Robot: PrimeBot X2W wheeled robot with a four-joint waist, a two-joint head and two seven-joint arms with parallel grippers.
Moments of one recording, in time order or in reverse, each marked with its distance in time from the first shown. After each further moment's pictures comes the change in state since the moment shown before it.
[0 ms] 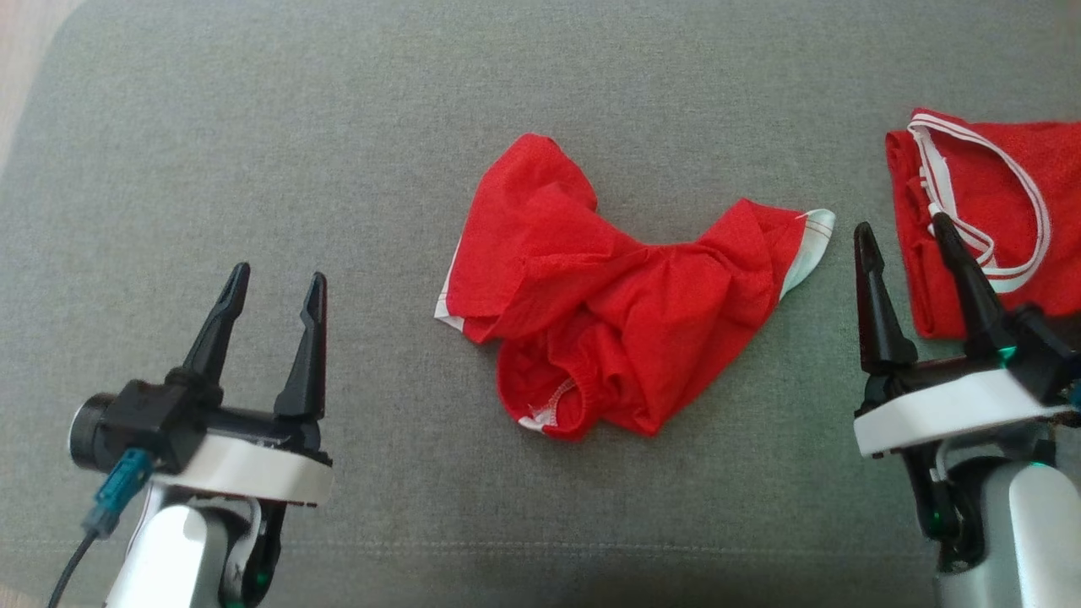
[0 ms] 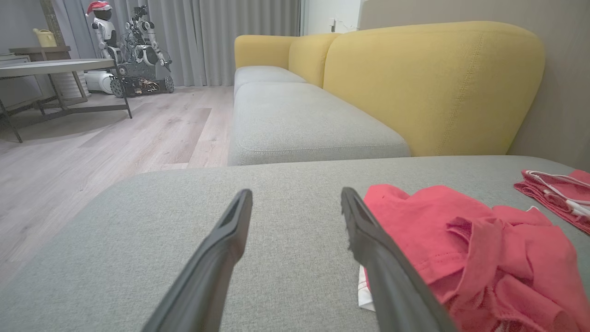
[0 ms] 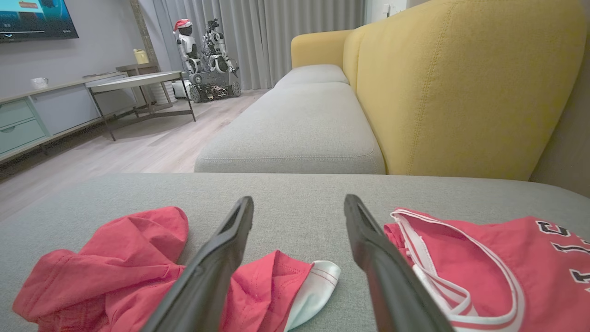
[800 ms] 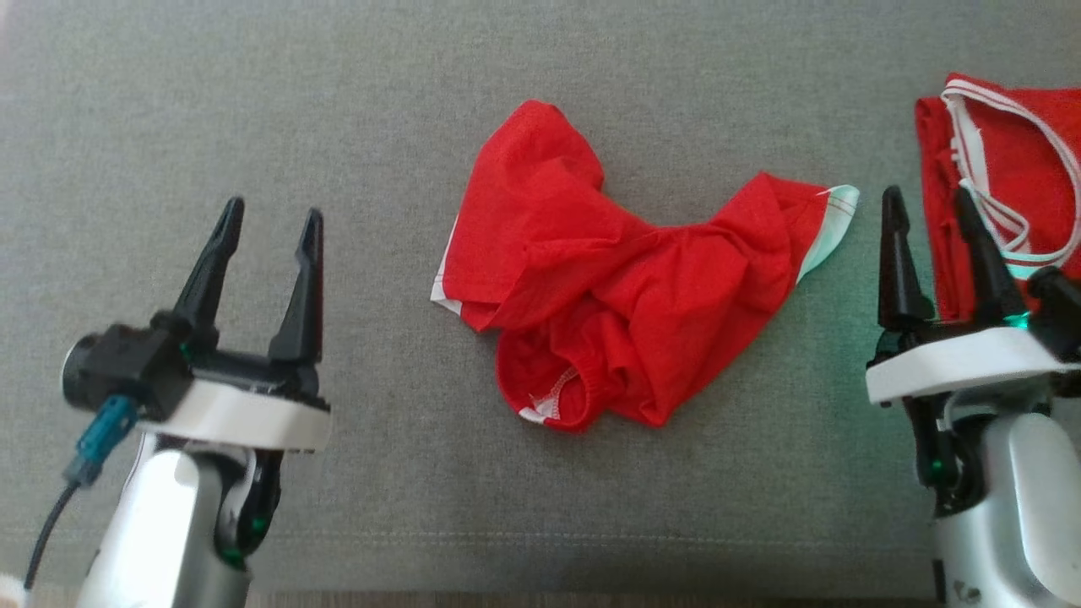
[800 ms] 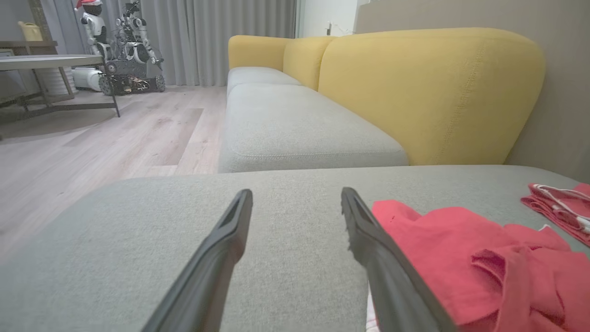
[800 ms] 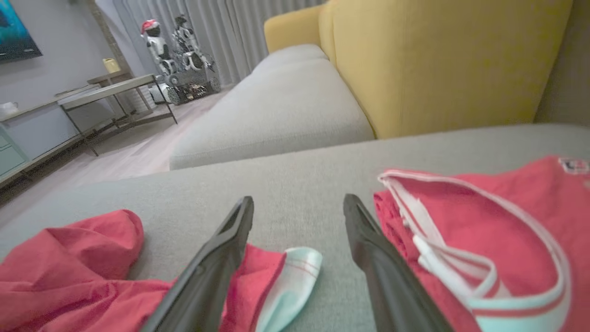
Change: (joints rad) left arm -0.124 -0.012 0.002 0.032 -0.026 -0.043 -0.002; right arm -0.142 -0.003 -0.049 0.255 0.104 0.000 -0.115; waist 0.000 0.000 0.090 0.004
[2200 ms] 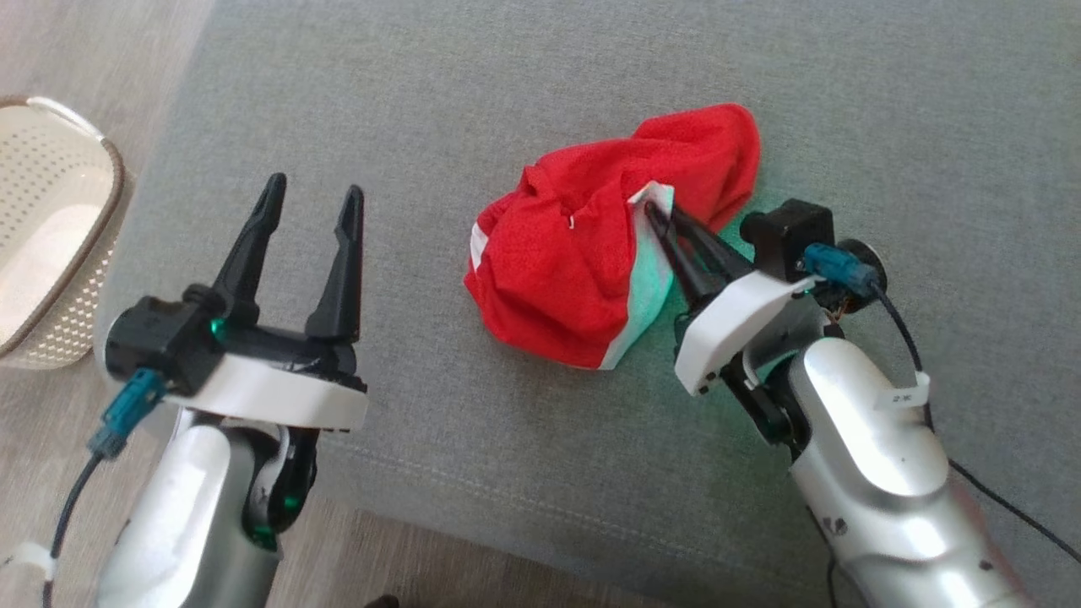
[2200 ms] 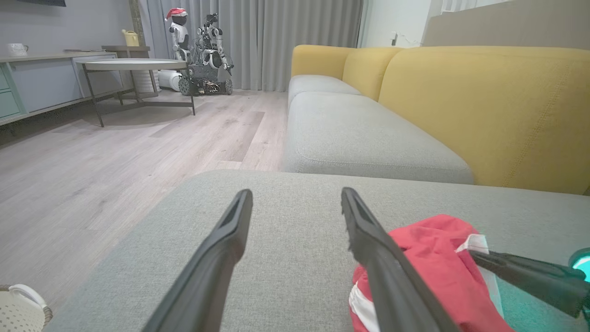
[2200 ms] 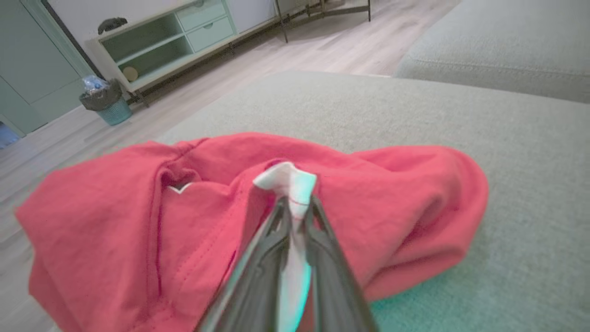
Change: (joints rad) left arm -0.051 0.006 -0.102 -0.007 -0.081 0.054 0.000; right arm -0.269 -0.014 0.470 0.303 0.016 0.000 0.120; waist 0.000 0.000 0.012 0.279
